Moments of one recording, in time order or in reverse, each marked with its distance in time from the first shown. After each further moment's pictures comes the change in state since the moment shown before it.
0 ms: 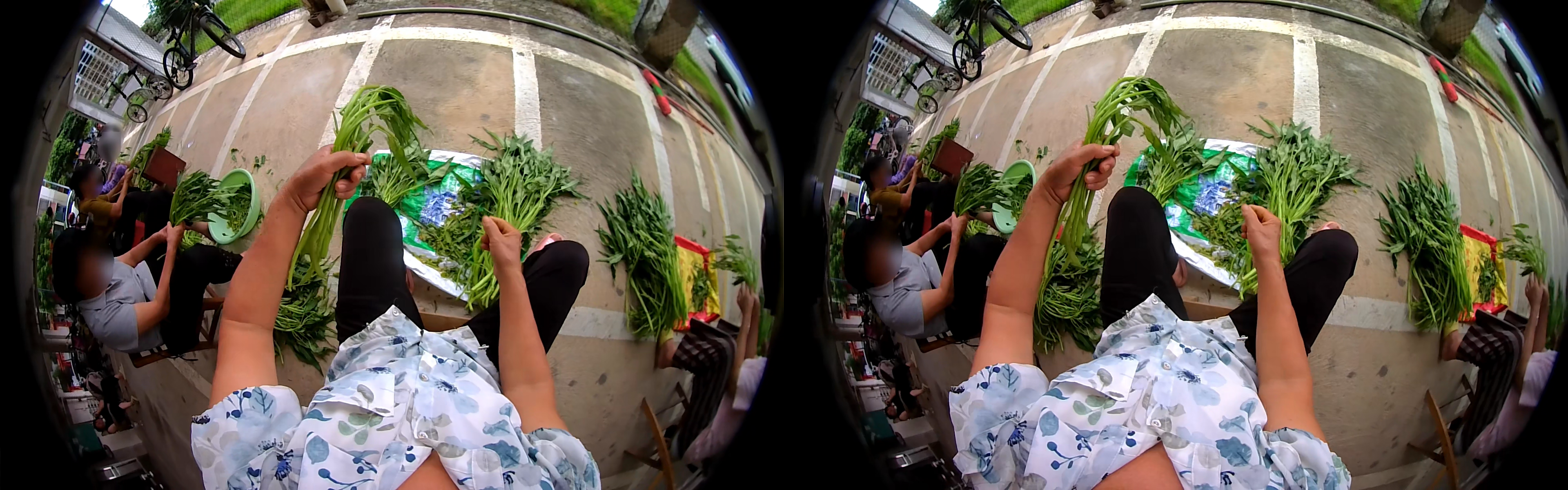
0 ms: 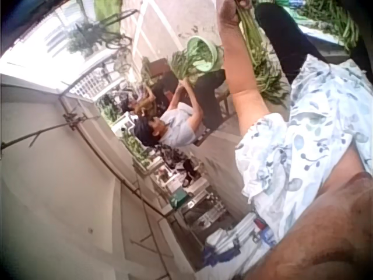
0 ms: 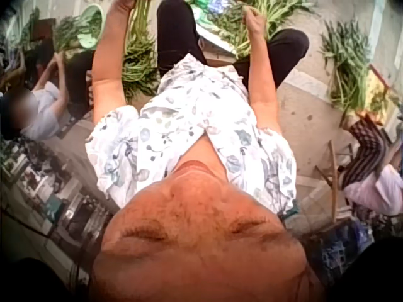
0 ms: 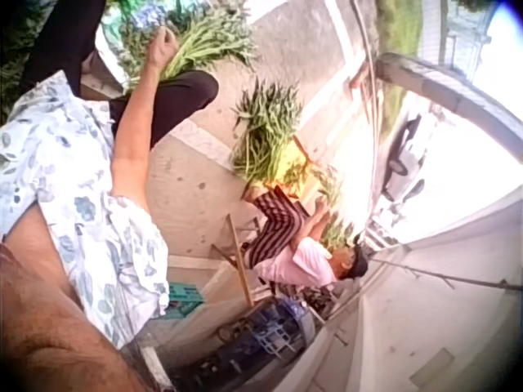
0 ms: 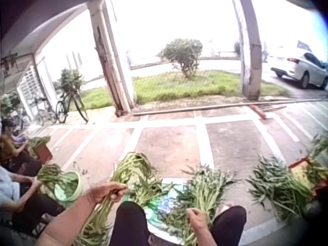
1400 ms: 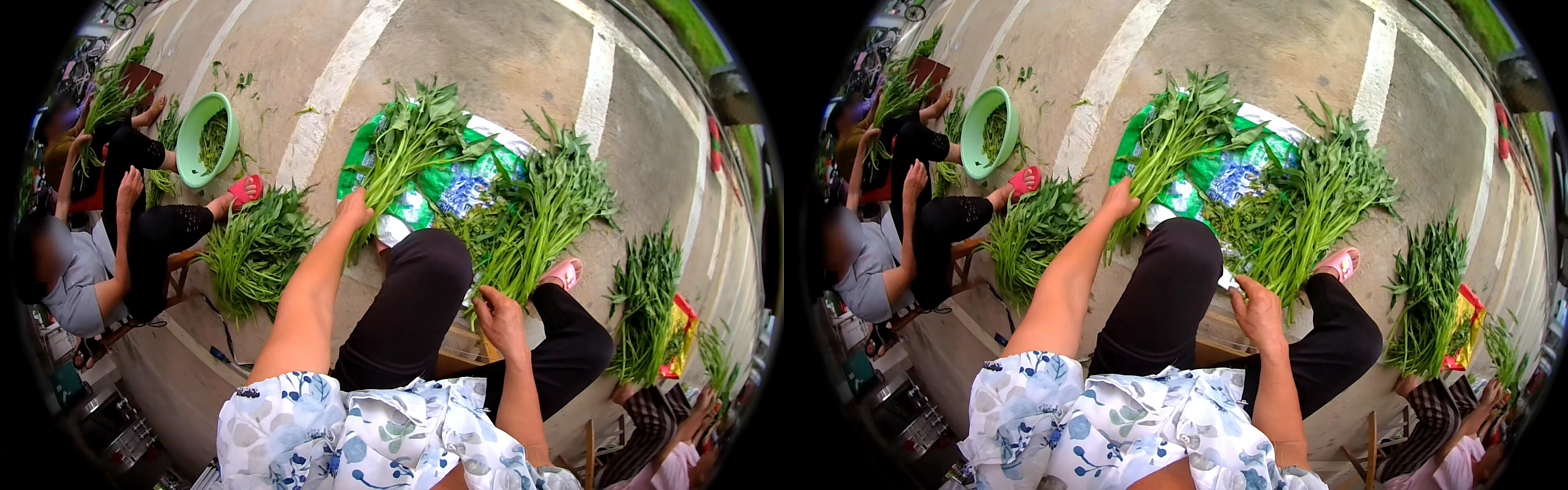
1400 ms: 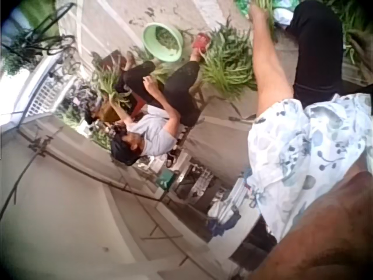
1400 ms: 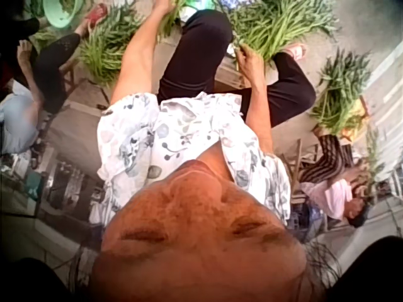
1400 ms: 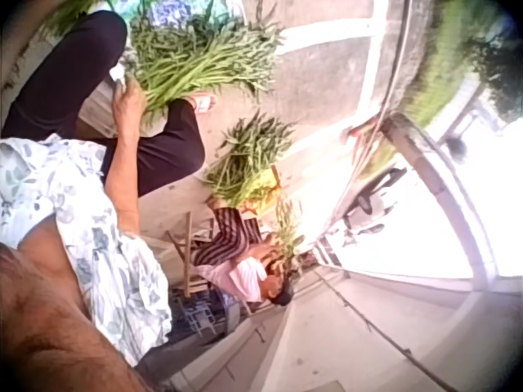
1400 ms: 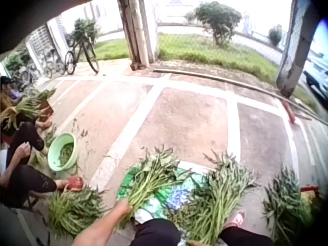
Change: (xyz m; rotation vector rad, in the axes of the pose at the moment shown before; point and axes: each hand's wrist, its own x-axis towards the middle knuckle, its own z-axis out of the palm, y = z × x) left_hand 0.137 -0.310 -0.214 1.114 0.543 -0.555; right_hand 0.014 0.023 0.047 -1.015 -0.427 -0.030
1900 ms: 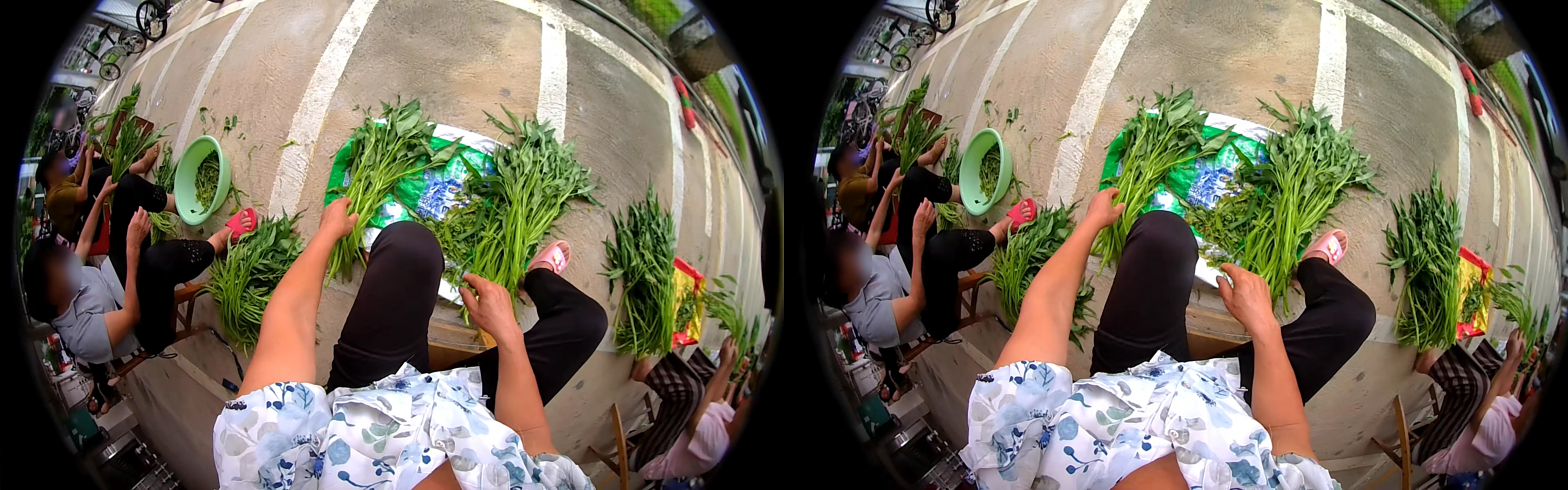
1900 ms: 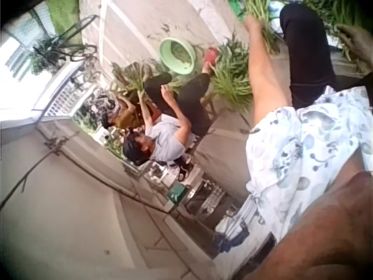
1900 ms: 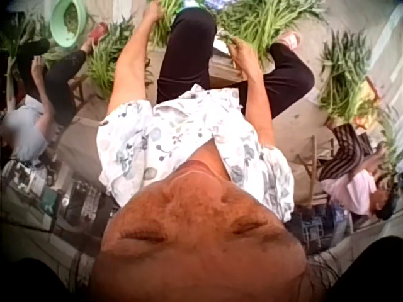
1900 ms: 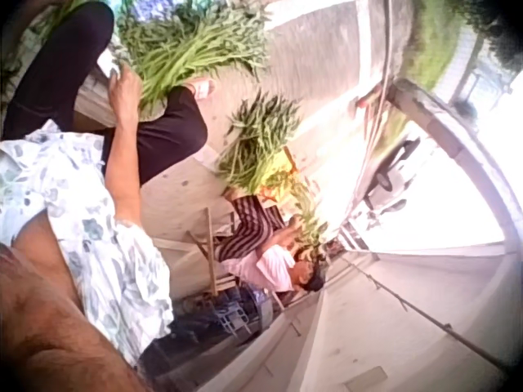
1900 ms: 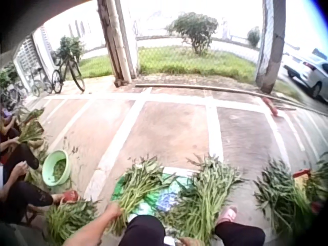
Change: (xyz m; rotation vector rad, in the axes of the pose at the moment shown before) left_hand -0.027 0.021 -0.025 0.035 0.160 0.164; right_hand -0.021 0.016 -0.007 -0.067 0.128 -0.176
